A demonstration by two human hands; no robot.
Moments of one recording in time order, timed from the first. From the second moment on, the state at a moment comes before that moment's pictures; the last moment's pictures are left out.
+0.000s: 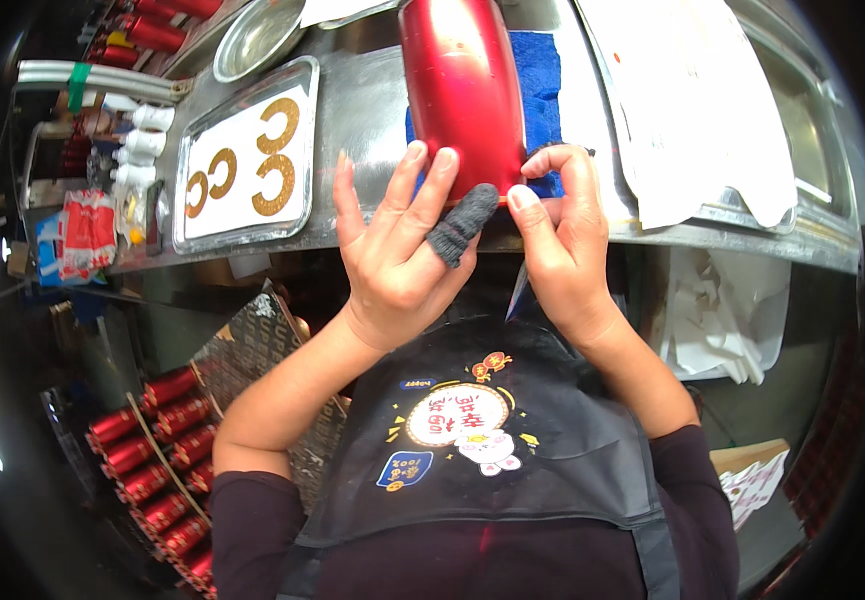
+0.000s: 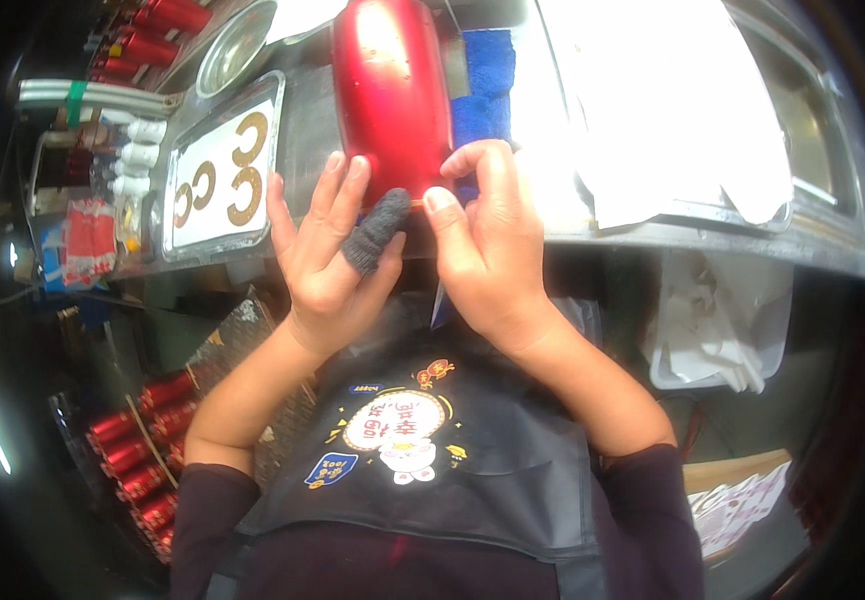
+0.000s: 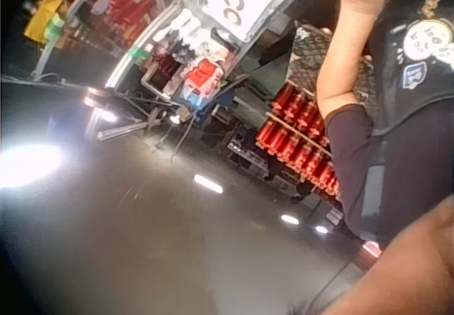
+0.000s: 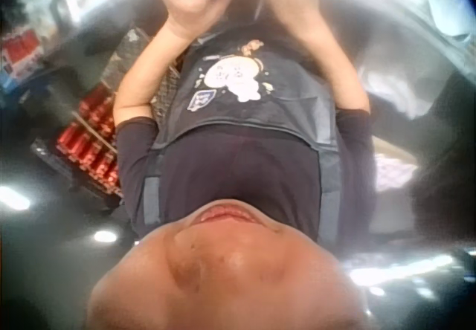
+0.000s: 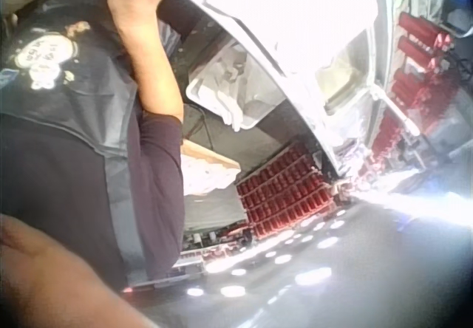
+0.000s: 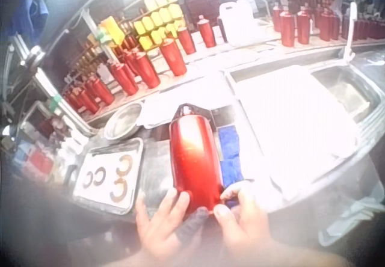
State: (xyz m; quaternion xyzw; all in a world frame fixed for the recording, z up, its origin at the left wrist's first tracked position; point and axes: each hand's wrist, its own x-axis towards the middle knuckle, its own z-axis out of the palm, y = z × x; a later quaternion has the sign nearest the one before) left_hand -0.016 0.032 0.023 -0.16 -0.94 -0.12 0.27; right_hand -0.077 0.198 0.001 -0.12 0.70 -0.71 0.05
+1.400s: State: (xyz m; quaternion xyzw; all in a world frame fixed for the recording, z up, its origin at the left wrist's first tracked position) left_hand -0.055 0.032 0.002 -0.16 -0.88 -0.26 0.36; right_hand -0.062 0.210 0.021 -0.45 0.82 -0.33 -0.14
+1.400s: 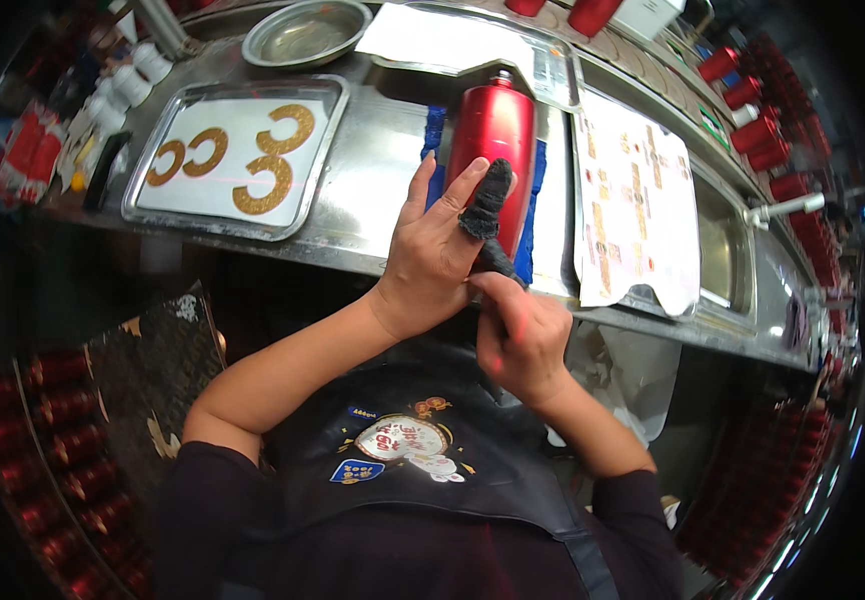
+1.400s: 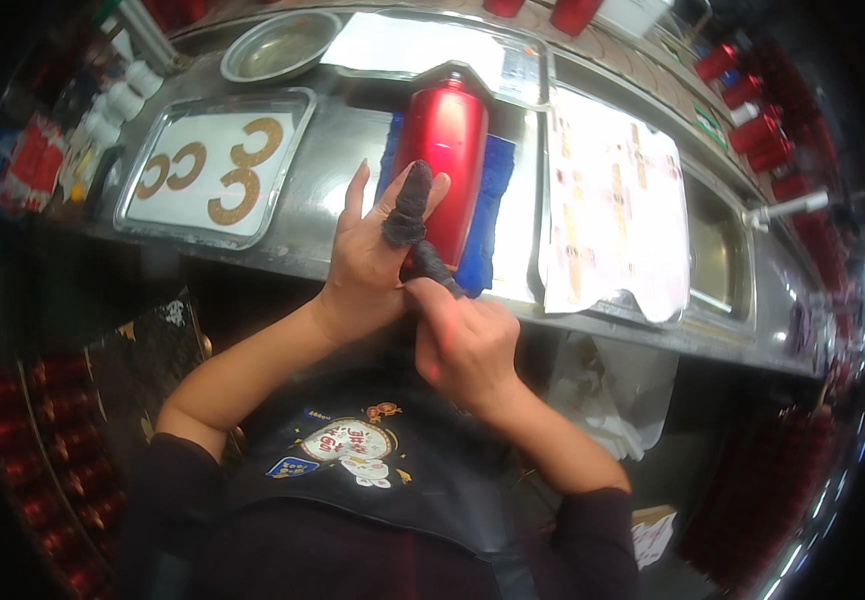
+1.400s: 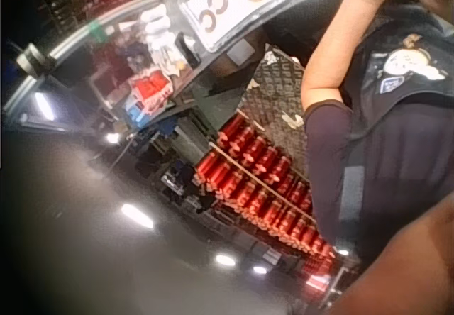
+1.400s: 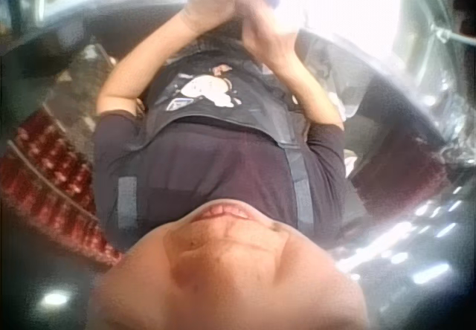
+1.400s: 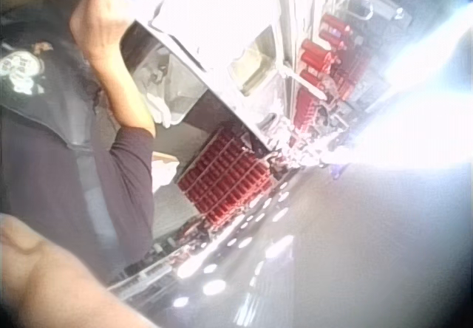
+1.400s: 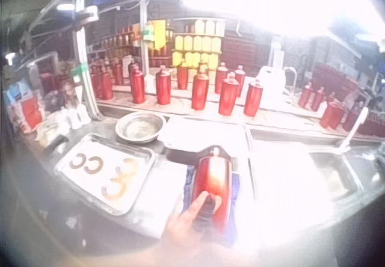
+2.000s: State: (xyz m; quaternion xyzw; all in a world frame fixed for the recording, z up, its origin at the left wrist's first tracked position) left_hand -0.032 0.024 -0.002 -0.05 -0.90 -0.31 0.30; right_hand -0.038 0.218 -0.013 -0.21 0.77 -0.60 0.01
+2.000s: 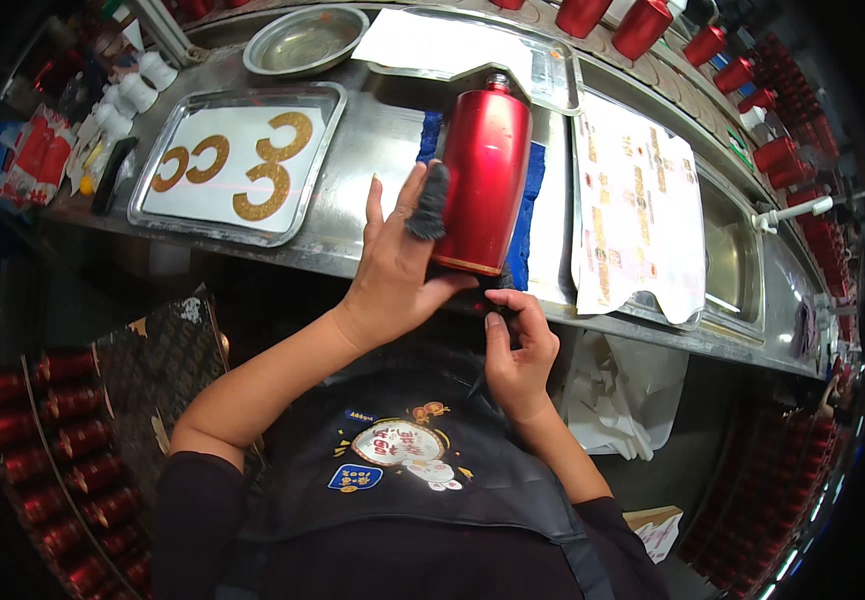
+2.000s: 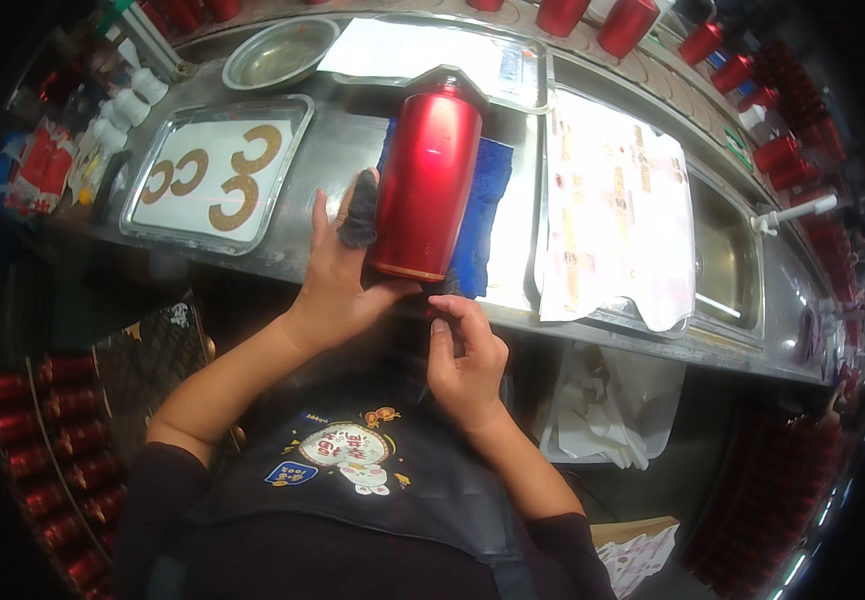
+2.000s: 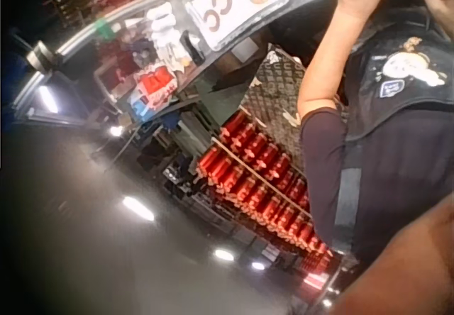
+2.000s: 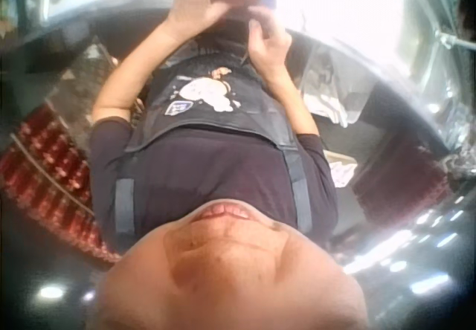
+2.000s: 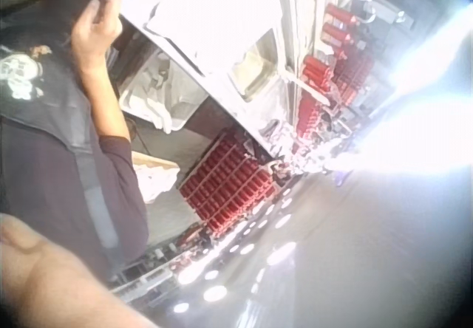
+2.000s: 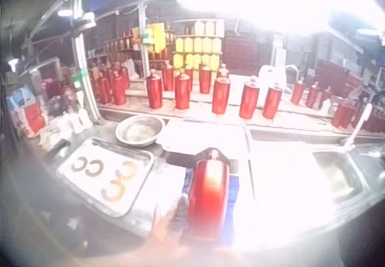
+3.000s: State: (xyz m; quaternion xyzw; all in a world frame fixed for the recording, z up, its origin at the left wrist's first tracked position) left_hand -0.041 0.027 0.000 -0.10 -0.91 -0.32 0.25; right_hand -0.283 0.392 0.005 -0.08 0.86 -0.43 -0.26
